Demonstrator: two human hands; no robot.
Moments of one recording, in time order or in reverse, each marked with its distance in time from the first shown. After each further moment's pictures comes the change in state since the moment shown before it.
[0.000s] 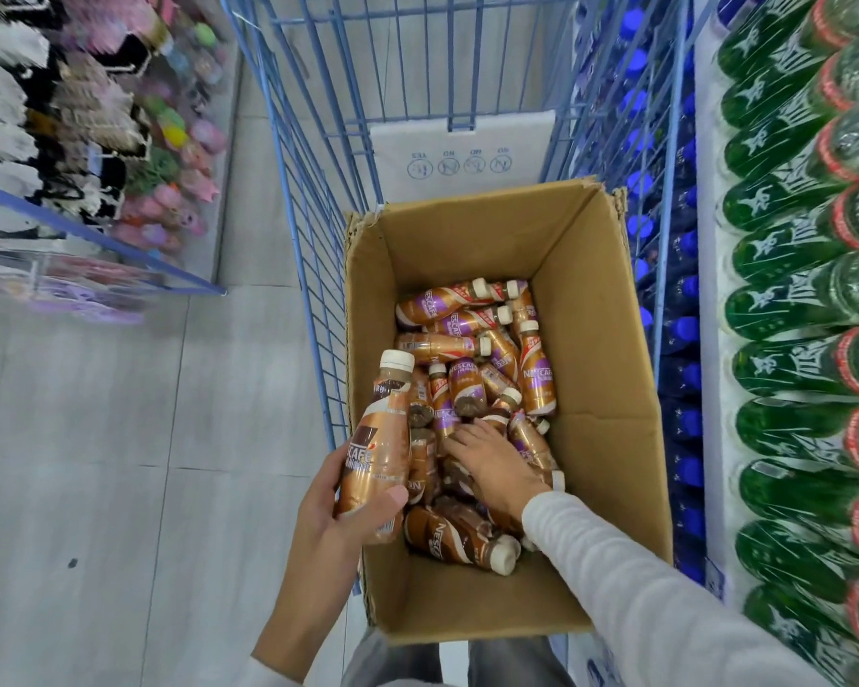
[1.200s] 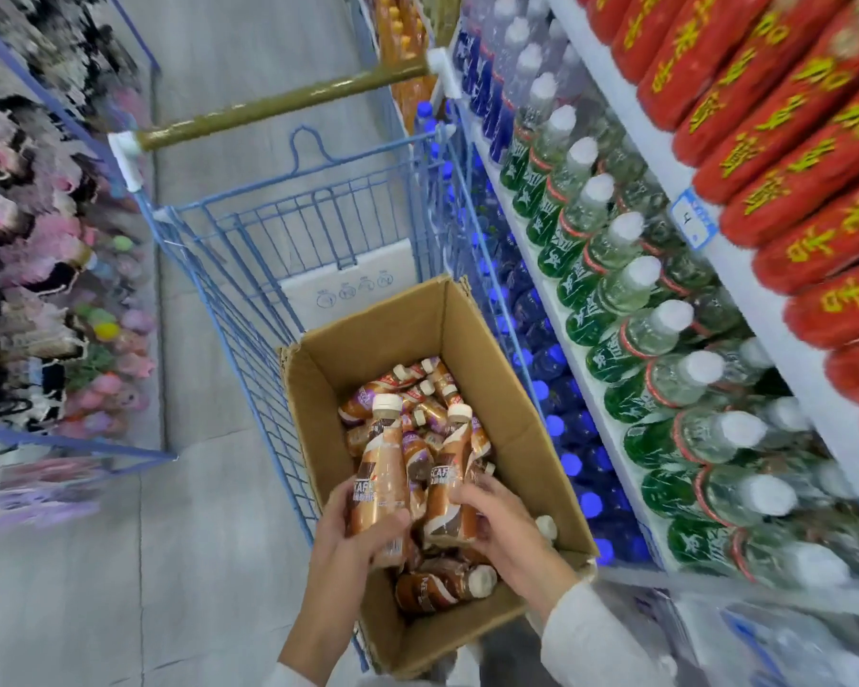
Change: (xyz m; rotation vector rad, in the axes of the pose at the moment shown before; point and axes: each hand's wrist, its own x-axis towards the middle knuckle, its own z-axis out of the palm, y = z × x) left_hand -0.030 0.057 0.024 -0.004 -0.263 0.053; right_hand -0.137 -0.091 -0.081 2.055 0.631 0.652
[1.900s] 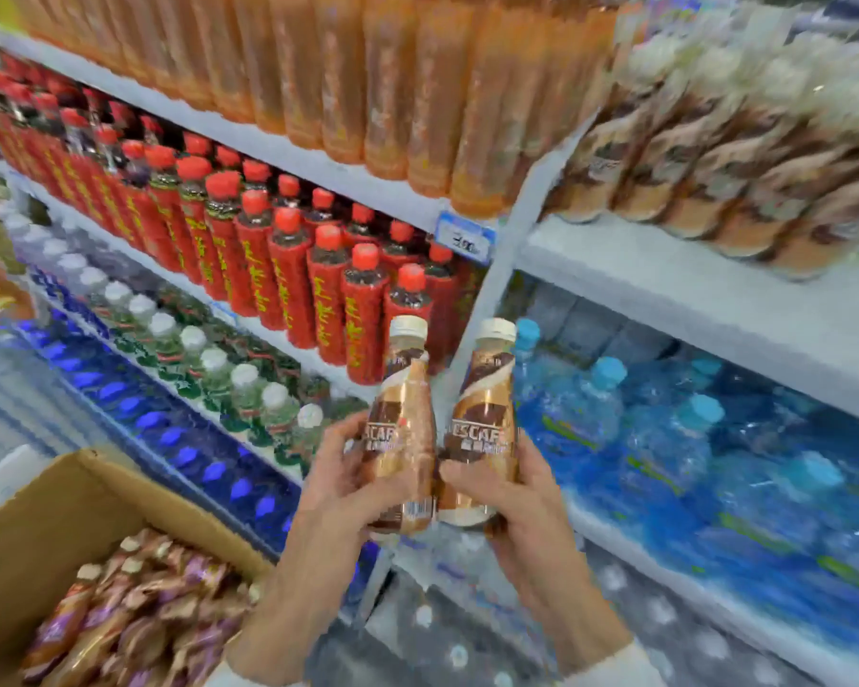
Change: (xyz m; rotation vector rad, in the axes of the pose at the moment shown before) left_hand -0.247 -0.012 0.269 0.135 -0.942 0.275; right_hand -0.362 0.013 -0.219 0.477 0.377 -0.969
